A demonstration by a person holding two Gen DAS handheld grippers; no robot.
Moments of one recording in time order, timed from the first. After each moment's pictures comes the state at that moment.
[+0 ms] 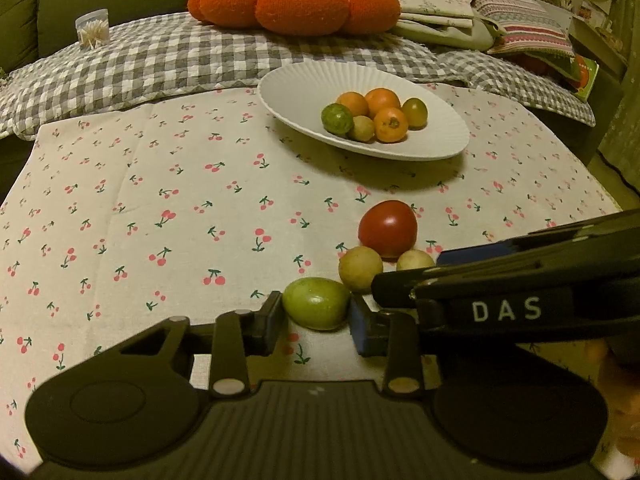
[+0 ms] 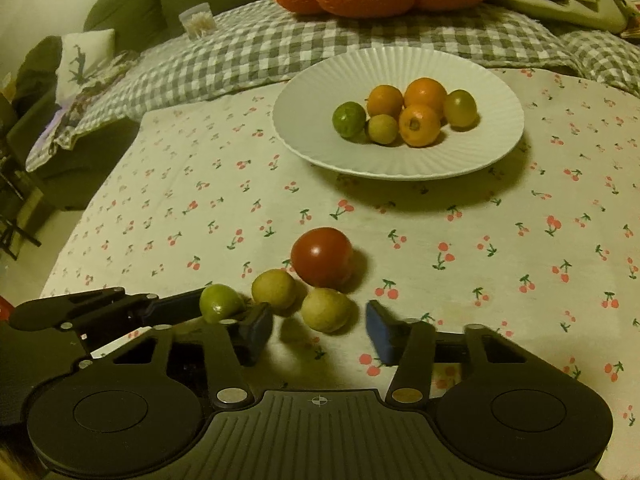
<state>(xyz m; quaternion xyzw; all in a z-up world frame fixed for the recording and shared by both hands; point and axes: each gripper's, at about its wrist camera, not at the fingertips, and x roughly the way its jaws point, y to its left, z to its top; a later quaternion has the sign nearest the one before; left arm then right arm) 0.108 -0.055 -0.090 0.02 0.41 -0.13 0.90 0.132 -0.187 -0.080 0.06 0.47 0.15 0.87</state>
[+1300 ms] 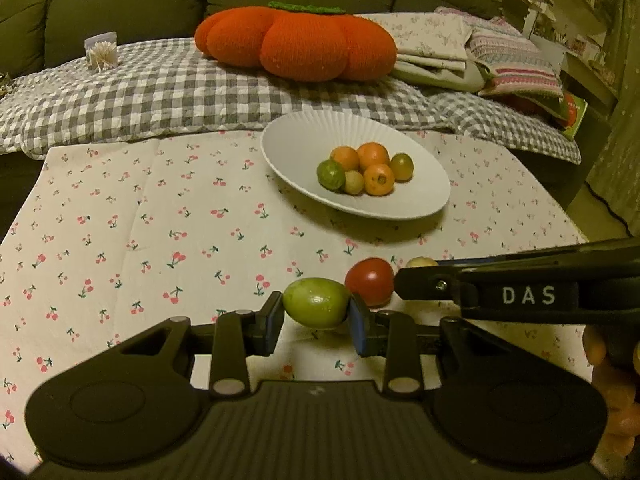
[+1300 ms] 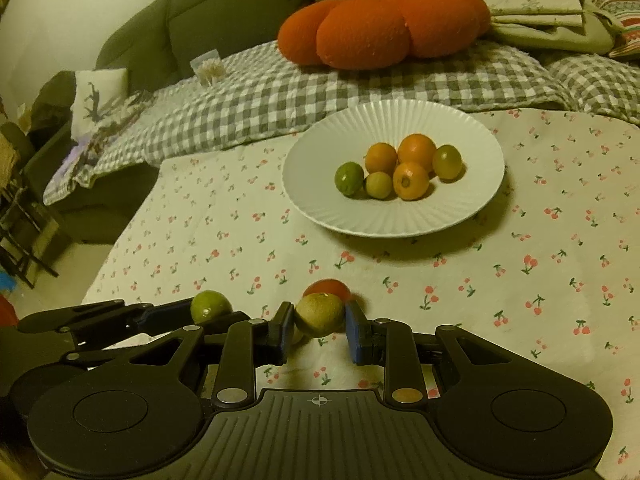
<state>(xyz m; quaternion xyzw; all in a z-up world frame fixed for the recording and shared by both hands) 0.102 -0.044 -0.050 -0.02 0.38 -0.14 0.92 0.125 -0.206 -0.043 0.09 0.43 0.15 0.89</state>
